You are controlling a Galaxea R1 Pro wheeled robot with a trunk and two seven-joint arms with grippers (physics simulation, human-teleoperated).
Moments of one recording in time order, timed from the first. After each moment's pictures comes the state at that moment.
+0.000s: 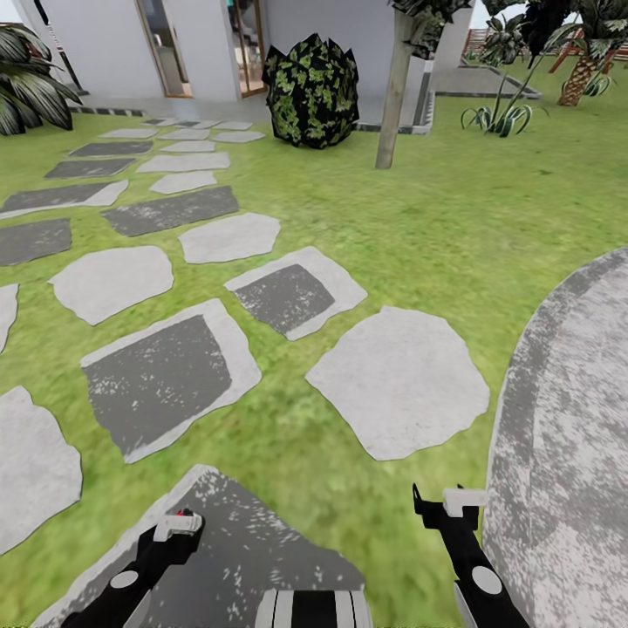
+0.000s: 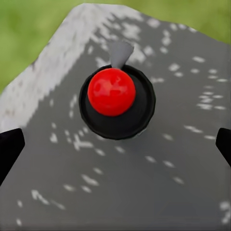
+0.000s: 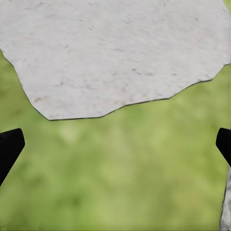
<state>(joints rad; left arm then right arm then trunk) -0.48 0.12 0.10 -0.35 -0.10 -0.19 -0.08 -0.27 -0.01 -0.09 -0.88 0.11 -0.21 -0.06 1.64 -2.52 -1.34</state>
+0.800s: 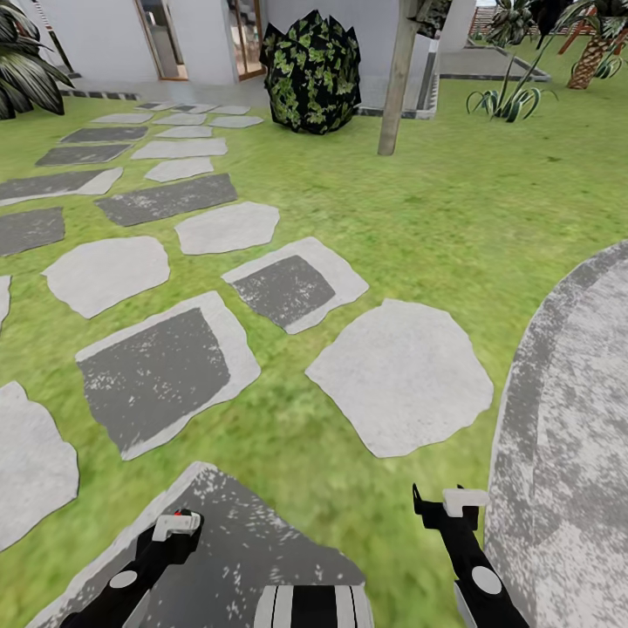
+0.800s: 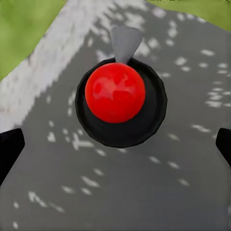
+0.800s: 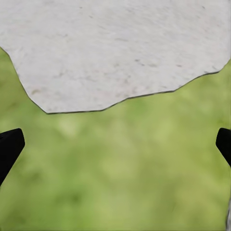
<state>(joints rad) -0.48 0.12 0.10 -0.35 -0.10 -0.19 -0.08 -0.27 -0.01 -0.09 -0.88 0.11 -0.21 -0.06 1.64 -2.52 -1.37</state>
